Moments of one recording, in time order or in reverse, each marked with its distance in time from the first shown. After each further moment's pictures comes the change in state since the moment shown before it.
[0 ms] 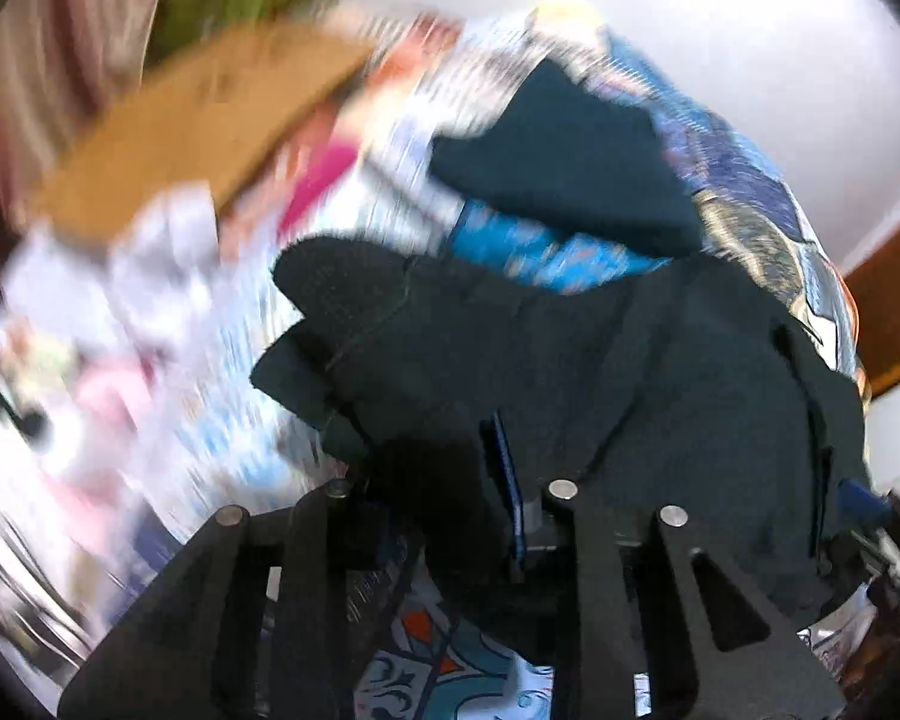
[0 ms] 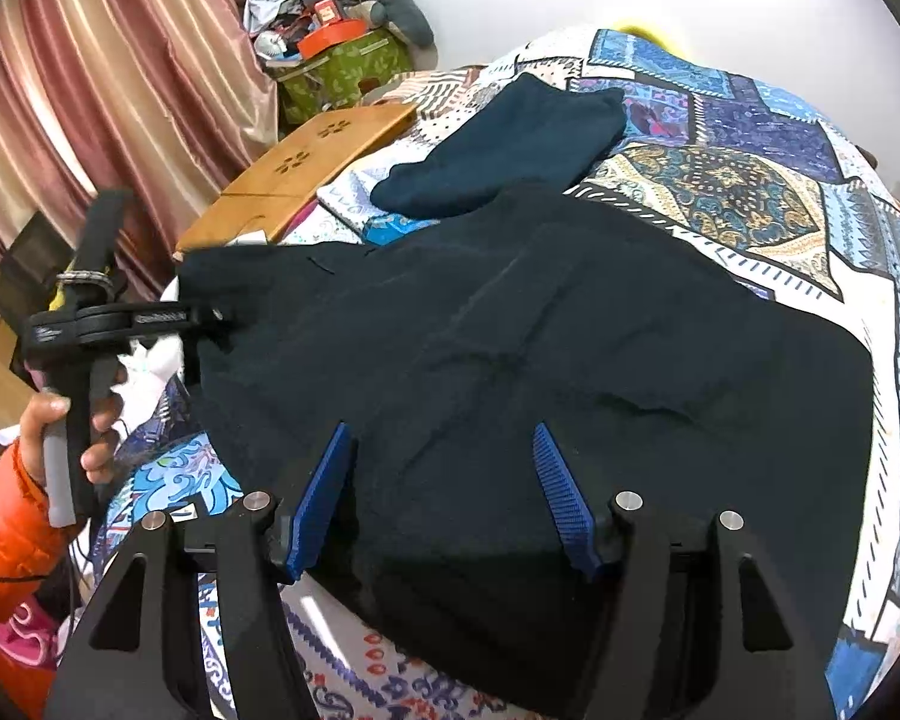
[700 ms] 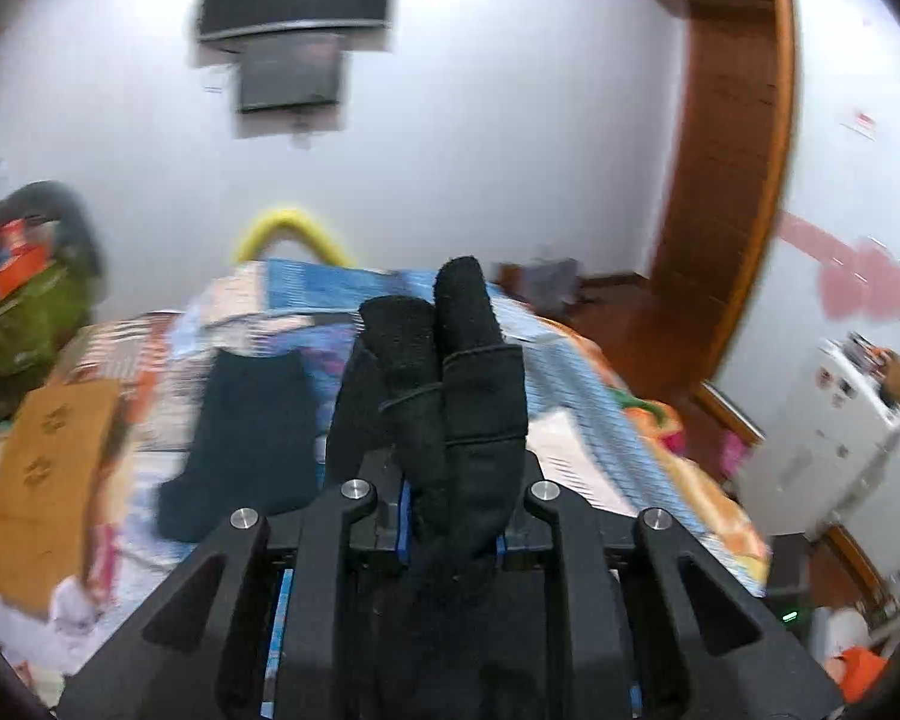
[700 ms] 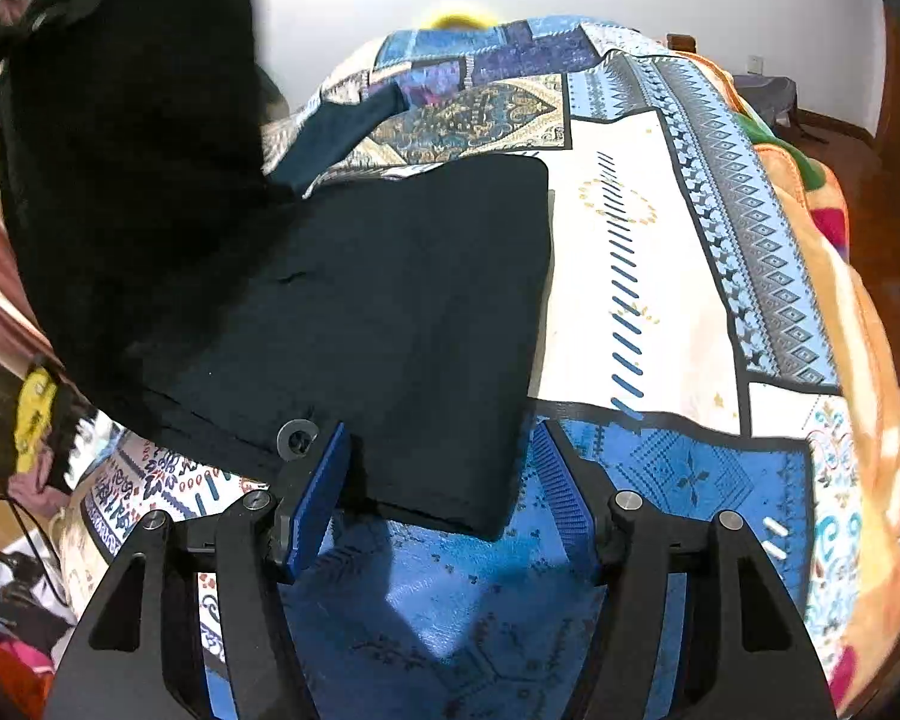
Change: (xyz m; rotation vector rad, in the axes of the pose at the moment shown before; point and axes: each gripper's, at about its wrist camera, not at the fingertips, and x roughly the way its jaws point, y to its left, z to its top) left arm -0.131 -0.261 0.054 0.522 -0.359 -0.366; right arm -0.073 -0.107 -0.084 0.305 -0.069 -0.135
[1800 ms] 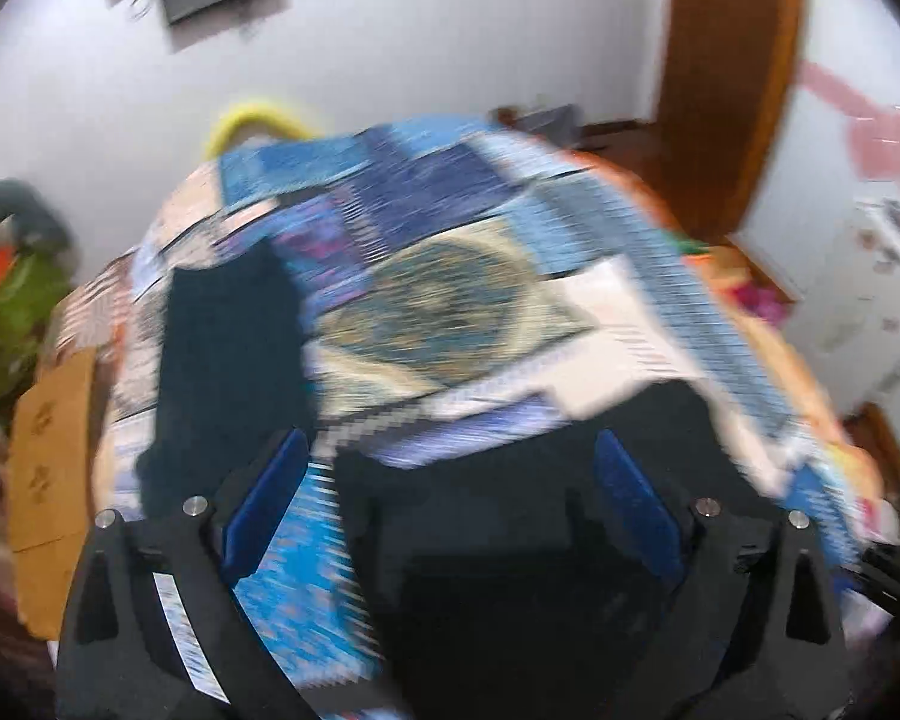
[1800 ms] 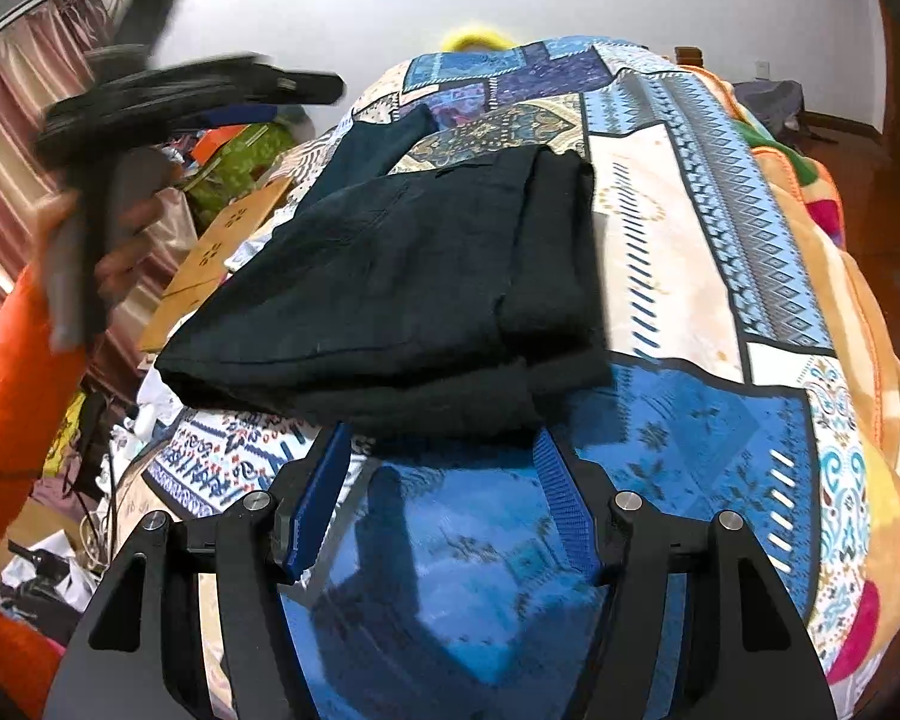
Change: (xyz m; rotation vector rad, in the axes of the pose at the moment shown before) left arm 0.137 0.046 -0.038 0.136 0.362 0.087; right arm -0.026 0.016 -0.017 0.014 -0.030 0.062
